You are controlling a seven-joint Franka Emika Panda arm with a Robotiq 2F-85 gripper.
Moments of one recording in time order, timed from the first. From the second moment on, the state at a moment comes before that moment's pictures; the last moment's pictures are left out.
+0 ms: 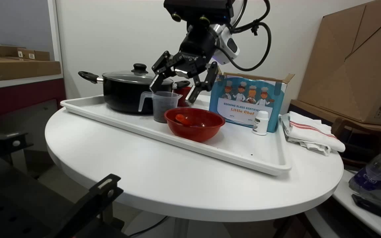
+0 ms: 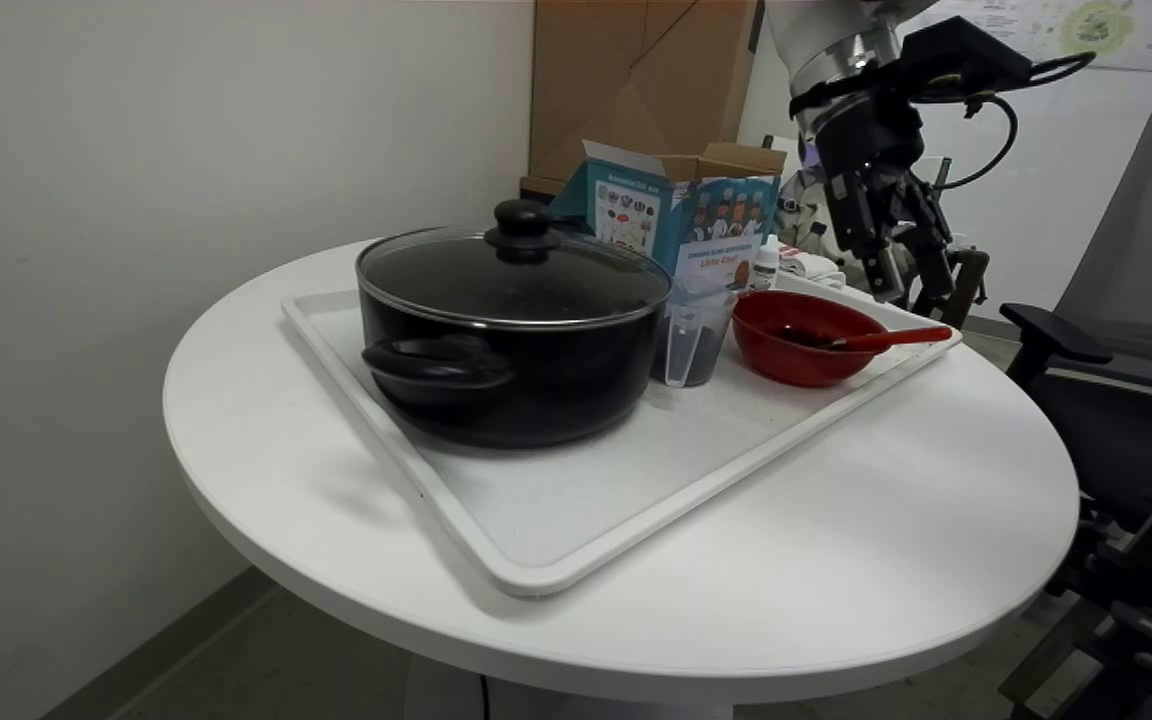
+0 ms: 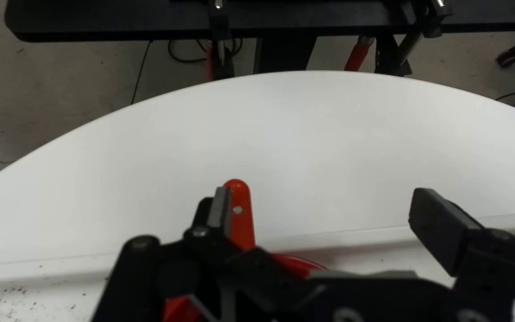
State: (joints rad) arm -0.12 0.42 -0.07 -2.05 -0.01 1.78 -0.12
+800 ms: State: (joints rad) arm -0.12 0.46 -0.08 -2.12 -0.09 2.00 -0.12
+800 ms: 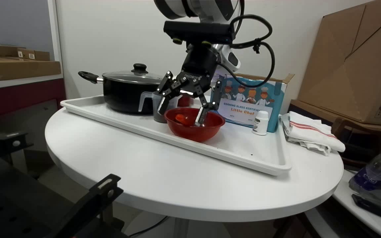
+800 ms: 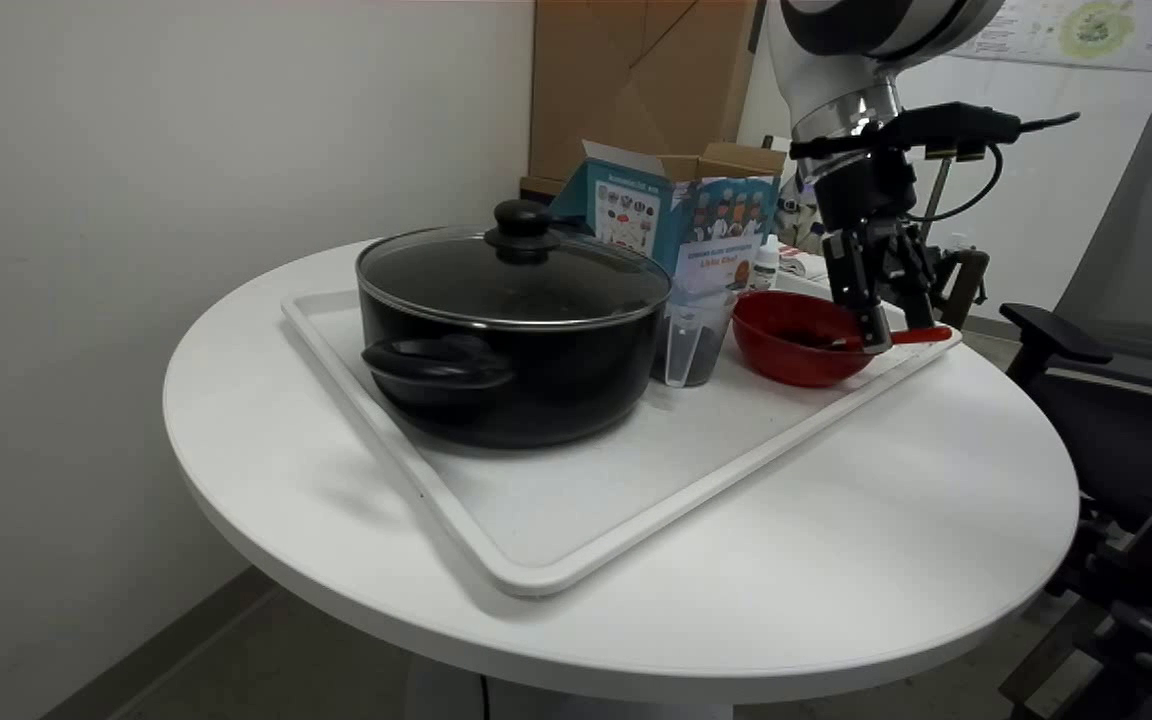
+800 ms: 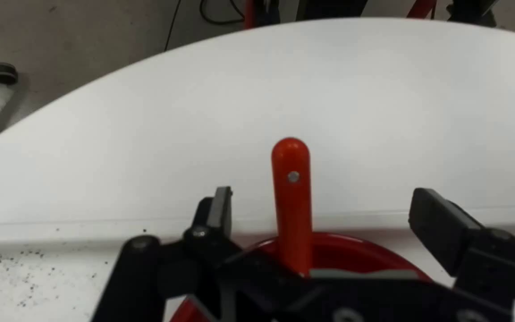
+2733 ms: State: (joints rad) arm -0.14 0.32 -0.06 -2.29 0.01 2.23 -0.12
